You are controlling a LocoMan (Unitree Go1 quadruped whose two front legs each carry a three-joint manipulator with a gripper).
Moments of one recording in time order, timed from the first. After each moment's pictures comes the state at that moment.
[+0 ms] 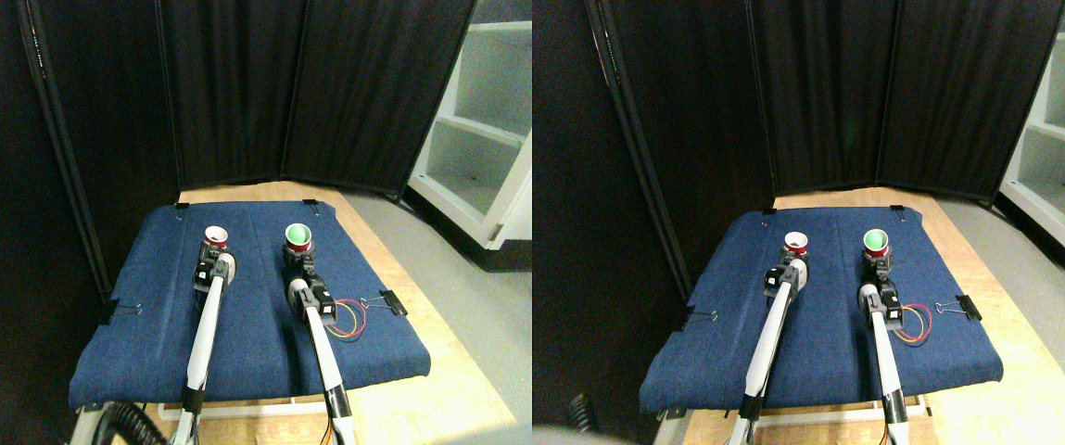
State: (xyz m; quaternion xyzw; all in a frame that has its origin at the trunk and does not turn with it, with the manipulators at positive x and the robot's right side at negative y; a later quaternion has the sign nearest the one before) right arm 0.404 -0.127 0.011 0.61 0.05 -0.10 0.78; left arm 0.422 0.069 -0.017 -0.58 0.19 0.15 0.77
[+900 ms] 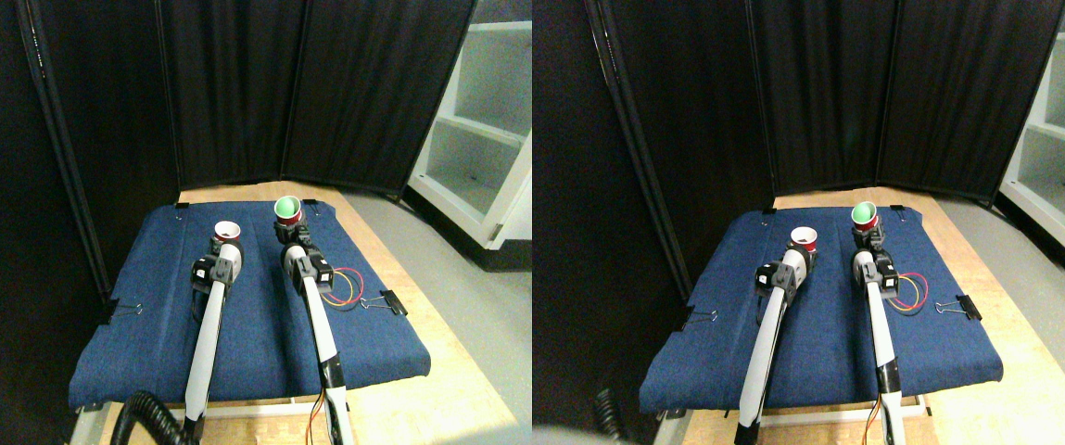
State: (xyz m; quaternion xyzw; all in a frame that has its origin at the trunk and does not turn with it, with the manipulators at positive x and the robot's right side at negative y) right arm 0.419 -0.103 0.059 0.57 0.07 -0.04 0.82; left arm 0.379 0.043 0.020 -0.60 0.26 0.10 0.75
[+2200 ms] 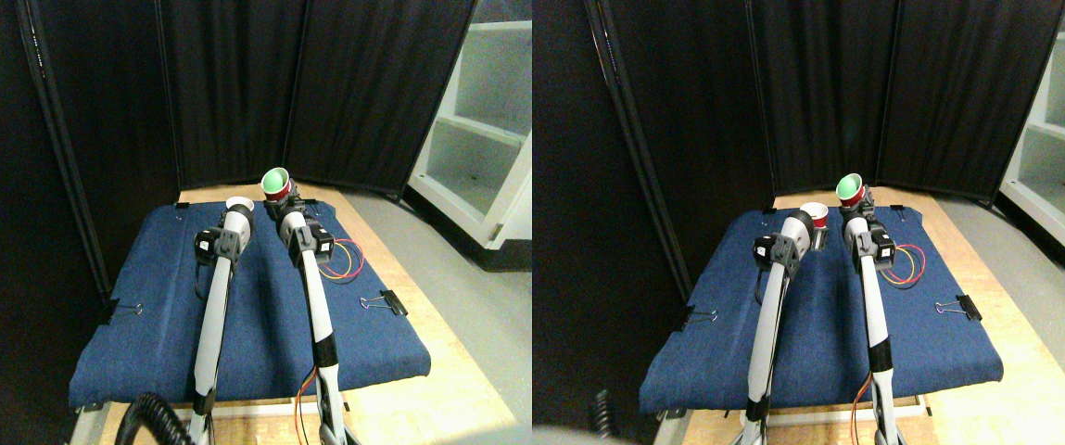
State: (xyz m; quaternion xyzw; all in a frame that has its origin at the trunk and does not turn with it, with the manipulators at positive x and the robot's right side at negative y) right arm 0.411 -0.072 0.108 0.47 0.10 0.04 0.88; left arm 0.374 0.018 0.073 -0.60 0.29 0.03 0.74
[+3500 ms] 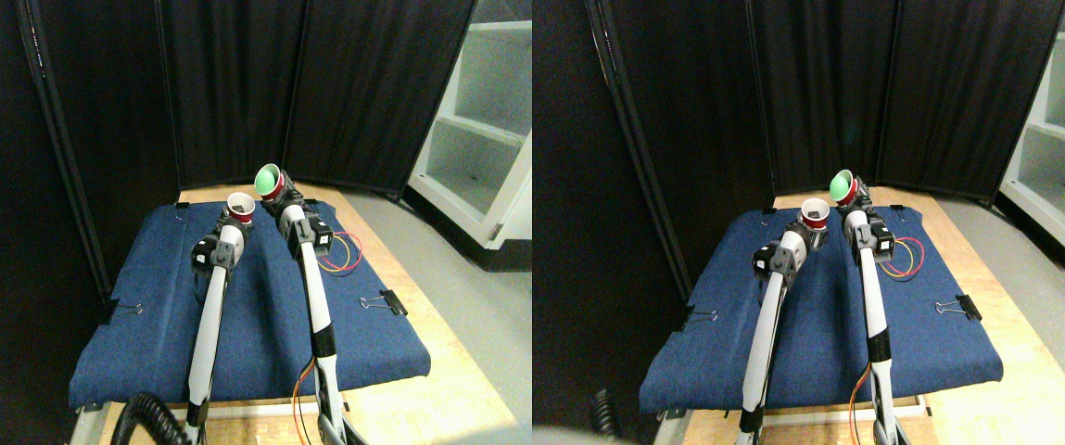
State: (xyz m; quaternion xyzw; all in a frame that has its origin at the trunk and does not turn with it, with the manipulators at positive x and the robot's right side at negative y) right arm 0.418 -0.064 0.113 0.38 0.11 0.09 0.92; left arm 0.384 0.019 0.069 -0.56 0.26 -0.06 0.78
